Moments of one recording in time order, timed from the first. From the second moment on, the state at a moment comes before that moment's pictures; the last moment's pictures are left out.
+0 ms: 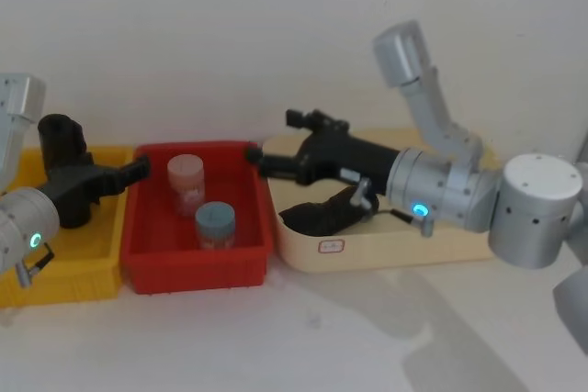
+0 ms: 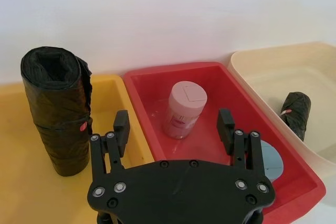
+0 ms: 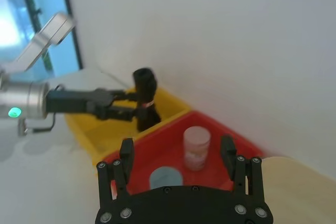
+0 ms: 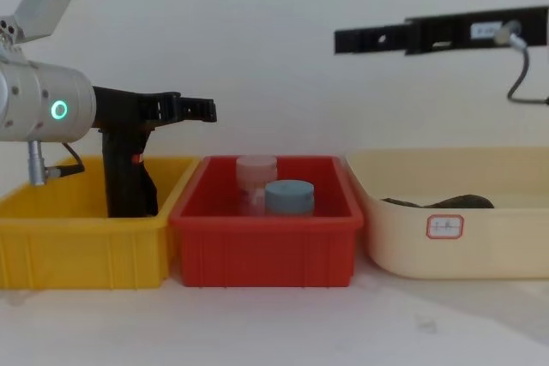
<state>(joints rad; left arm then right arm) -0.56 0.29 0.36 -1.39 -0.60 0.45 -0.13 0.57 0.43 -0.43 -1.52 0.50 0.33 0.53</state>
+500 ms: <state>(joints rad) -0.56 0.29 0.36 -1.39 -0.60 0.45 -0.13 0.63 0.40 -0.57 -1.43 0.40 0.33 0.57</state>
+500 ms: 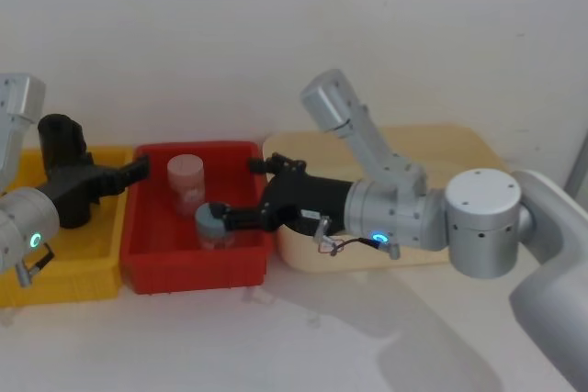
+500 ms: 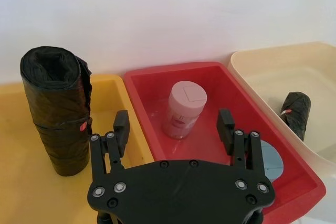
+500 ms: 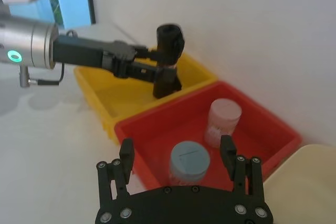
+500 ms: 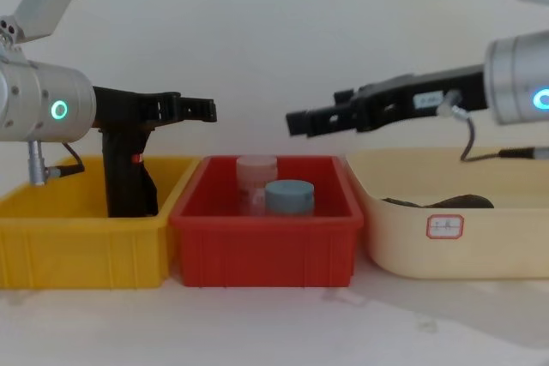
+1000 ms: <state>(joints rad) -0.56 0.29 0.36 -1.39 -0.60 0.45 -0.13 0.70 0.33 -0.63 -1.28 0.38 0.40 0.57</state>
